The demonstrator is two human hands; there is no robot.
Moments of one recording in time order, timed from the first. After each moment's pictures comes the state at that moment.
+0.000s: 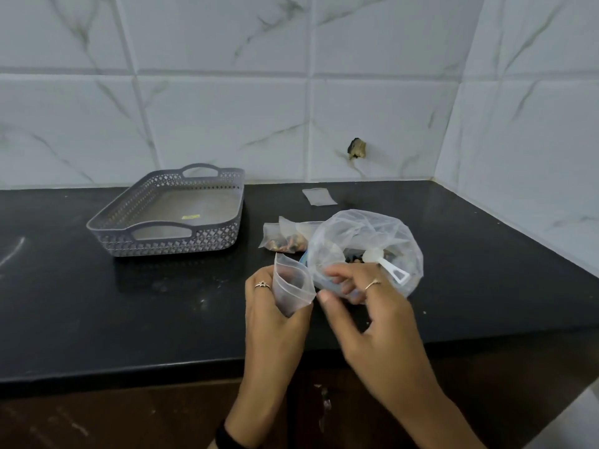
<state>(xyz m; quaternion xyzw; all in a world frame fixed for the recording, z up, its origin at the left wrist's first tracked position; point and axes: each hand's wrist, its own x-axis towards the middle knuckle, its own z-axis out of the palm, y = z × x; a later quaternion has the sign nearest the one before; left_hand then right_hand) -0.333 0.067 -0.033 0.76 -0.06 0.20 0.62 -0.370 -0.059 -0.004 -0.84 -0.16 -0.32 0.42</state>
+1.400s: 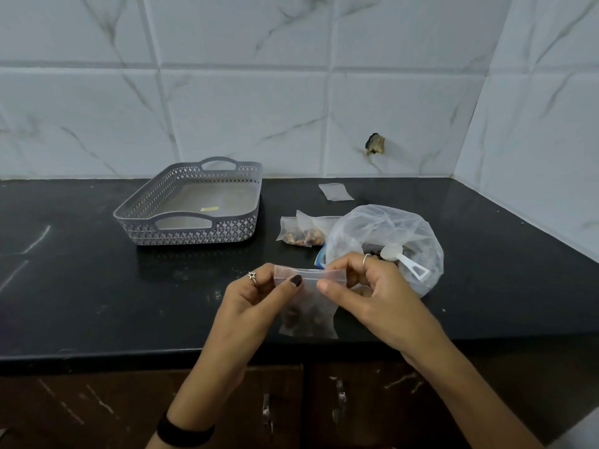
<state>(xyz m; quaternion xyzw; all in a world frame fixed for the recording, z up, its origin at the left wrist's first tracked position) -0.340 0.122 -0.014 0.67 -0.18 0.04 0.71 -0.343 -0.058 0.013 -0.83 -0.13 -0.07 0.54</state>
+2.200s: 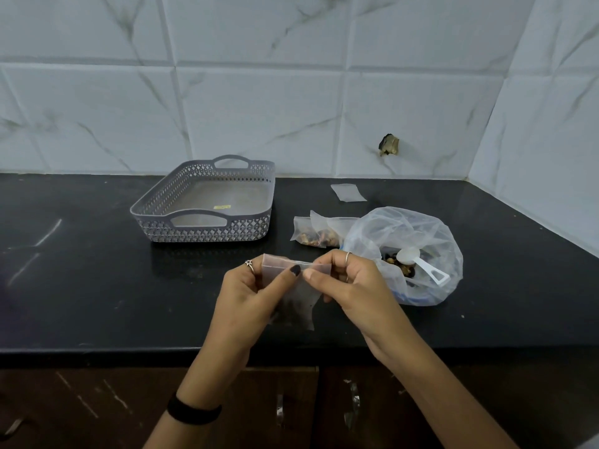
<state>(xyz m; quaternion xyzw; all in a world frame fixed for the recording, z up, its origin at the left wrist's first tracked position) -0.327 0.141 -0.011 0.69 -0.12 0.09 0.71 -0.324 -0.016 0.007 -0.76 -0.11 0.00 0.64</state>
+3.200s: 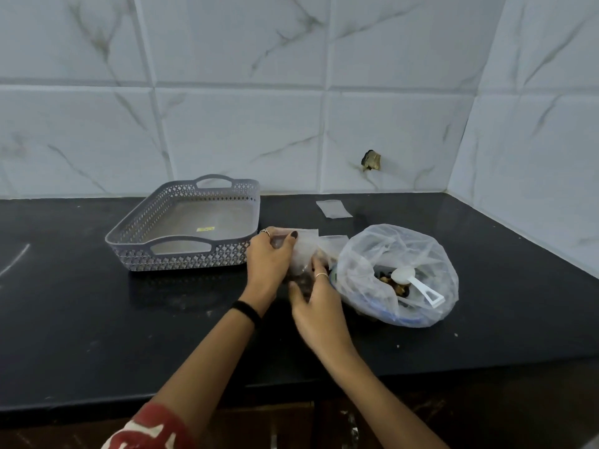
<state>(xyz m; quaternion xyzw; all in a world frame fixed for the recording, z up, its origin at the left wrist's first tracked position) -0.180 0.101 -0.021 0.74 -0.03 0.19 0.64 -0.271 0.020 -0.031 -0.82 0.00 -0.11 0.57</state>
